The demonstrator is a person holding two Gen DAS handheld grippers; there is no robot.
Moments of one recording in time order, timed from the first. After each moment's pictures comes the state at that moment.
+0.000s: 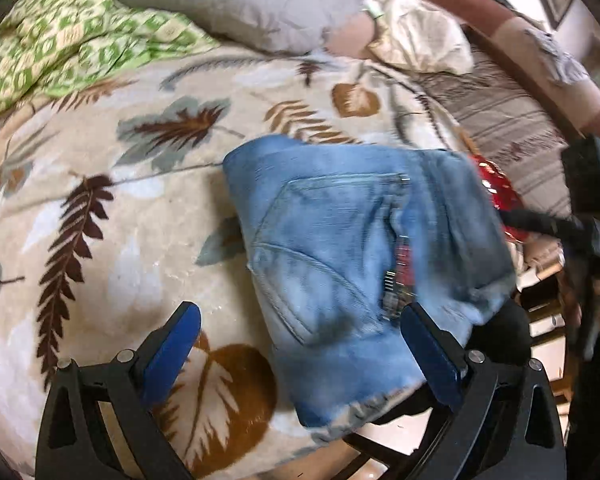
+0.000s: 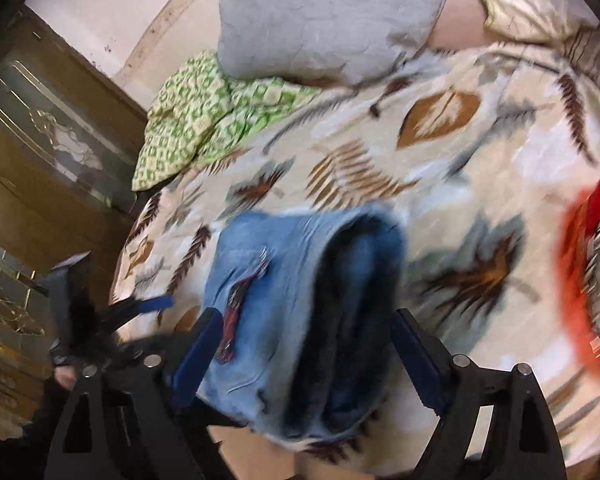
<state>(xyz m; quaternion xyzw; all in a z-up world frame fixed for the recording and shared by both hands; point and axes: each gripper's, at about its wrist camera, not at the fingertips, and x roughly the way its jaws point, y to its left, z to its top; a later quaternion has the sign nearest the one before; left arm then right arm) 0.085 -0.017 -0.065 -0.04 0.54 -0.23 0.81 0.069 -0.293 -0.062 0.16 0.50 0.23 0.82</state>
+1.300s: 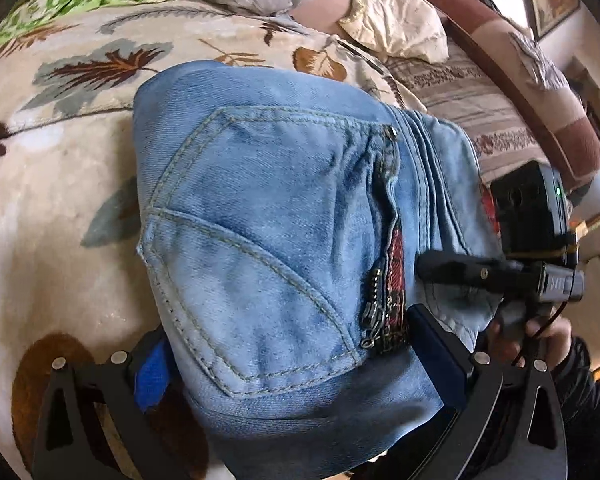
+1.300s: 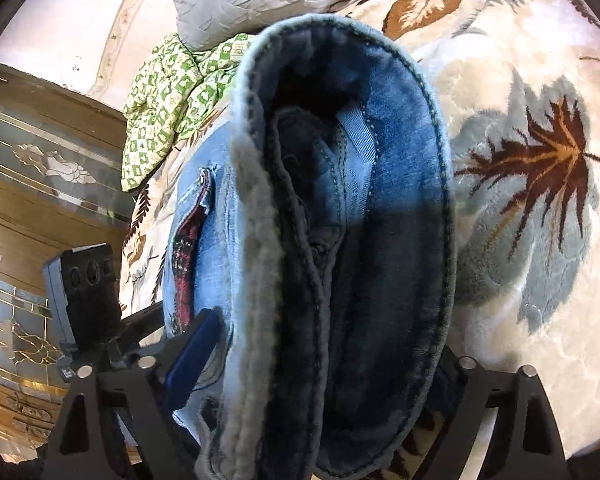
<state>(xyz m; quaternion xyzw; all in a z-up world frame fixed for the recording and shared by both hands) 0.087 -0.032 -0.112 -0.10 0.55 -0.32 0.76 0.074 -0.281 -0.163 0.26 0.54 0.23 0.77</state>
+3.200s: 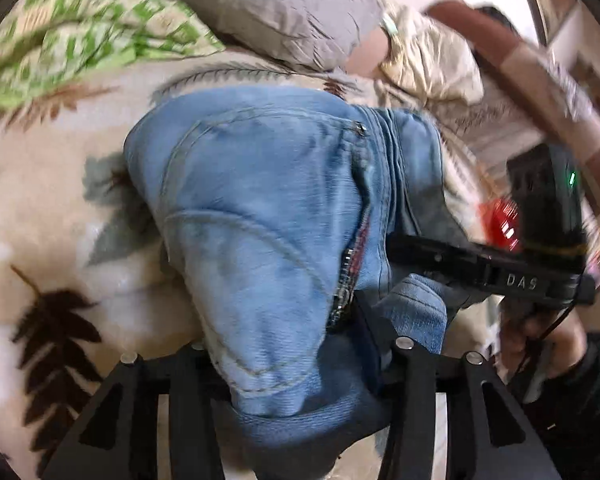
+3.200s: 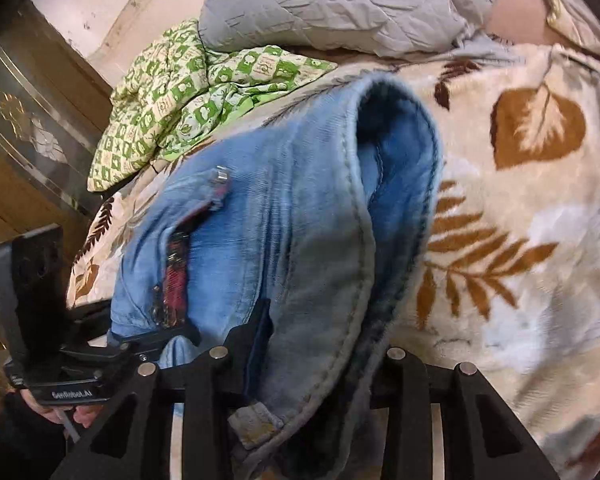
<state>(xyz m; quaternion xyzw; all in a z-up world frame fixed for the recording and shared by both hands) 0.207 0.028 -0.115 -0.09 0.51 -0.29 0.80 0.205 -0.188 -0.154 0.14 0.49 0.22 0.83</state>
